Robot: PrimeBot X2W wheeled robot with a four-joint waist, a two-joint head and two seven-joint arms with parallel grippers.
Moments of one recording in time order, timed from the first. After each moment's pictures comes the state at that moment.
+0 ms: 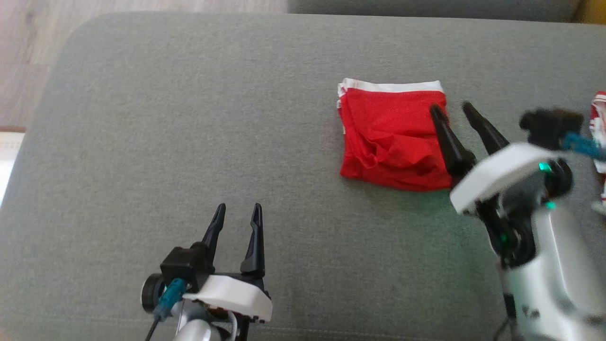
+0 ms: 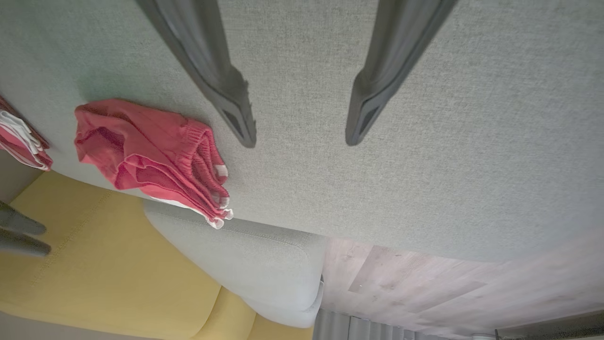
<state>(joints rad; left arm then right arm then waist) -0.02 0.06 -0.47 0.11 -0.34 0.22 -0.25 -0.34 -0.06 0.08 0.12 0.44 0.12 0.35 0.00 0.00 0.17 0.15</state>
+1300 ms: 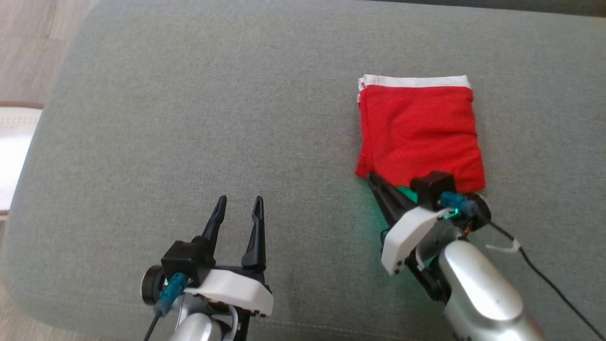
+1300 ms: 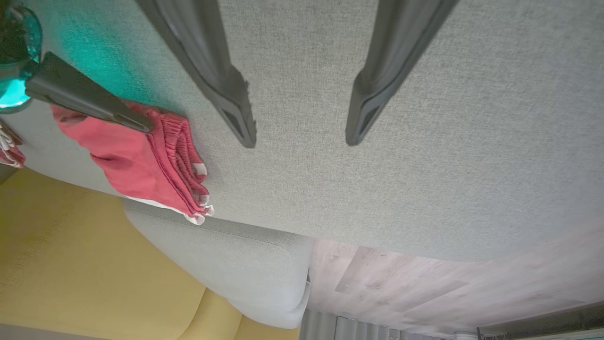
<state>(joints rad) -0.04 0.06 -0.47 0.10 -0.32 0.21 -0.25 -0.36 -0.07 0.43 0.51 0.23 0.12 0.03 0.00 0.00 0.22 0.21</state>
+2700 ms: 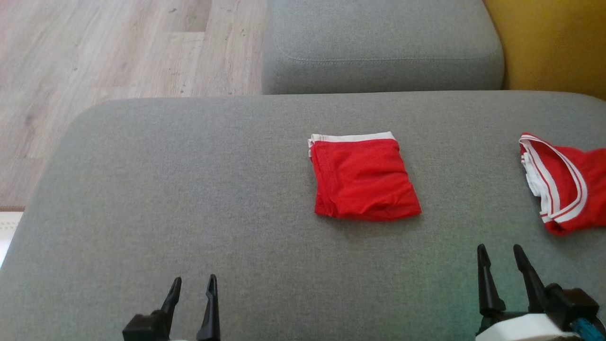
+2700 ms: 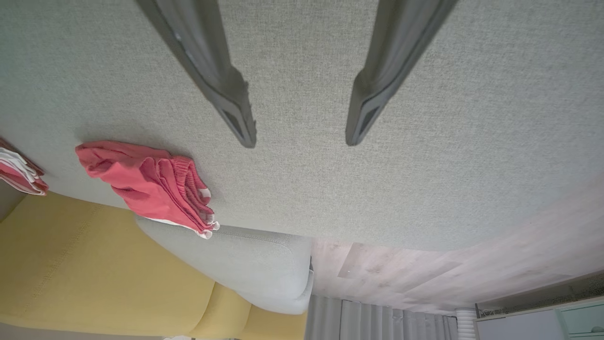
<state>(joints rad) 0.23 0.06 -0.25 0.15 -0.23 0.10 -0.25 0.16 -0.05 -0.03 0.21 0.17 0.12 -0.21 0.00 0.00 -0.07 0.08</state>
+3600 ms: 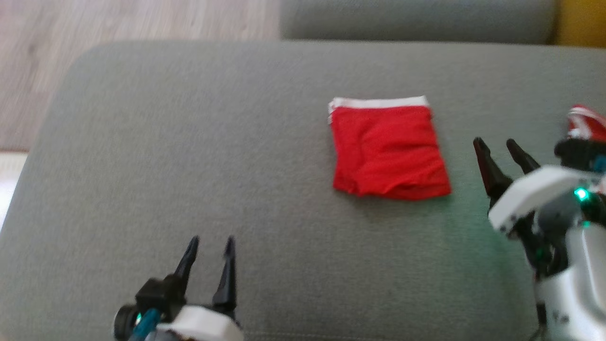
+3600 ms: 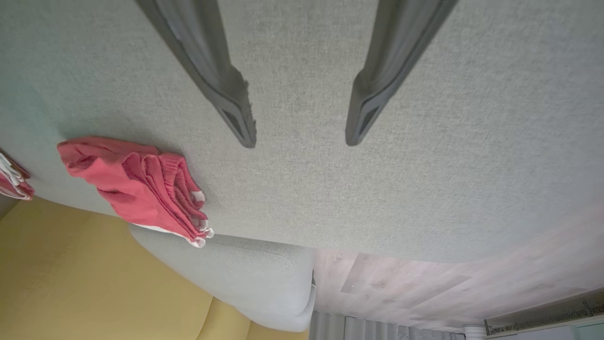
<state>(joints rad) 0.12 0.06 -0.30 0.13 -0.22 0.08 -0.25 -0.26 -0.13 -0.04 0.19 0.38 0.12 0.37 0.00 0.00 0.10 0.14</state>
